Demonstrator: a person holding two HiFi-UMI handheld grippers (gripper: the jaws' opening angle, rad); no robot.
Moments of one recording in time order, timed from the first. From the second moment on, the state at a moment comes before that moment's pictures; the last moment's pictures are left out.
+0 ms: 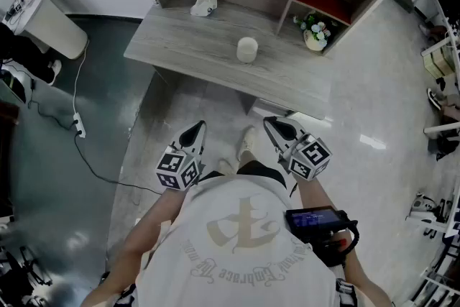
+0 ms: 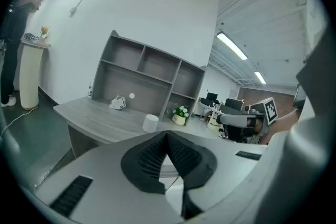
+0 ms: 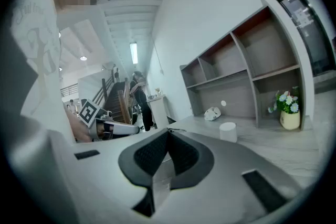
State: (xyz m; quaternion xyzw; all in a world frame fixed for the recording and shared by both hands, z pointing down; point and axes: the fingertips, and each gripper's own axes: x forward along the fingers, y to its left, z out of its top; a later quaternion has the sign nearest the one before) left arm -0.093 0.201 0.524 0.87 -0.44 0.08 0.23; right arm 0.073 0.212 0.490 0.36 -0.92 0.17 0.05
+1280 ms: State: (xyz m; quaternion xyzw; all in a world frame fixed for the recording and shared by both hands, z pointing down) left arm -0.115 0.208 0.505 0.85 -0.47 0.06 0.21; right arm 0.057 0.205 0.471 0.35 -0.93 0.14 0.03
